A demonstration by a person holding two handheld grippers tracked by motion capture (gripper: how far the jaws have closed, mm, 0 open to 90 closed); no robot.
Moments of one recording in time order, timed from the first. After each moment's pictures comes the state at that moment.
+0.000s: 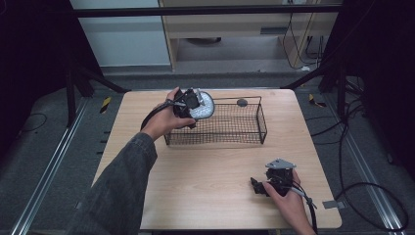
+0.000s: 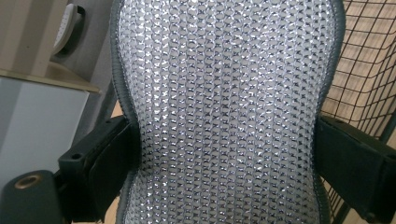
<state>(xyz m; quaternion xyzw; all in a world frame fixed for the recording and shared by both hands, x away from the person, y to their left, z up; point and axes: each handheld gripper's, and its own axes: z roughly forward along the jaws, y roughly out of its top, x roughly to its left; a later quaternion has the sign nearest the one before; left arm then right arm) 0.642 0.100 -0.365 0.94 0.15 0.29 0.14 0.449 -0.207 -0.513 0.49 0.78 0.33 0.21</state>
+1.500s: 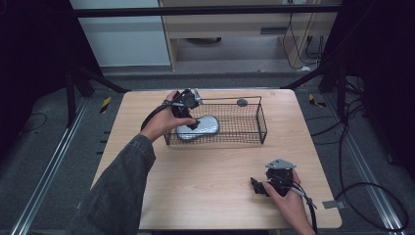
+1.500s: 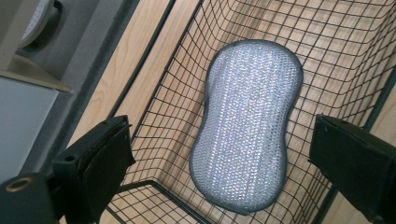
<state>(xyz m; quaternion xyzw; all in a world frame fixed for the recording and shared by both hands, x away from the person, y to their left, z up) 0.640 0.106 -0.369 0.94 0.18 0.24 0.18 0.449 -0.207 -0.513 0.49 0.78 0.33 0.21</state>
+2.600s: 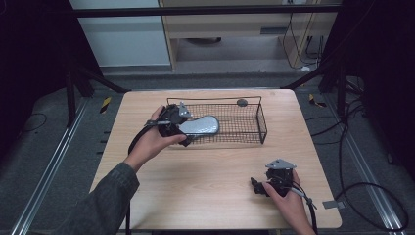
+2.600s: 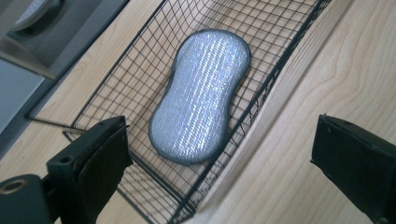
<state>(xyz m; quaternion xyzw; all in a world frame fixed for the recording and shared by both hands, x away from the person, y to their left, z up) 0.559 0.142 -0.368 0.91 0.25 0.23 0.25 0.448 -0.207 -0.513 0.49 0.78 0.33 0.21</state>
